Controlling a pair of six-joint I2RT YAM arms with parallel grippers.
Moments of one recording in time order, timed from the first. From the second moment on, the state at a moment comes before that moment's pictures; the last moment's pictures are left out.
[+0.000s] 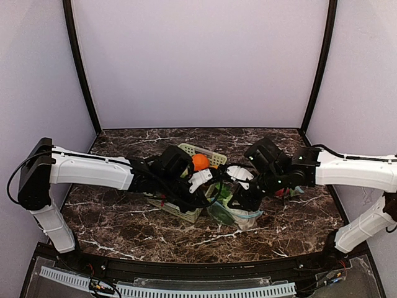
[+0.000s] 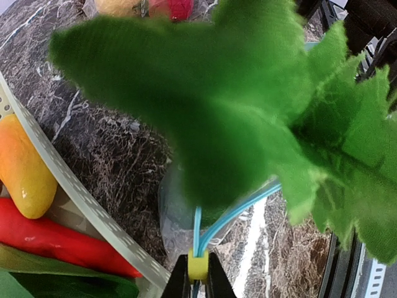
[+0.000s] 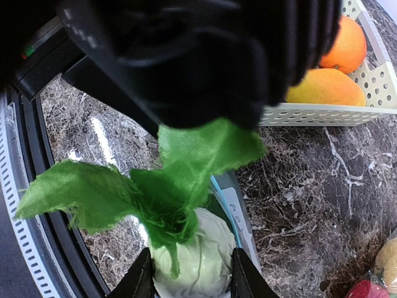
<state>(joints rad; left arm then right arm) -0.99 1.72 1.14 -0.24 0.28 0.13 0.98 1.36 1.02 -0.62 -0.12 -0.08</state>
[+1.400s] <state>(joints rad) -0.97 1.67 1.13 -0.28 0.40 0.17 0.97 1.23 0.95 -0.44 -0.11 0.13</state>
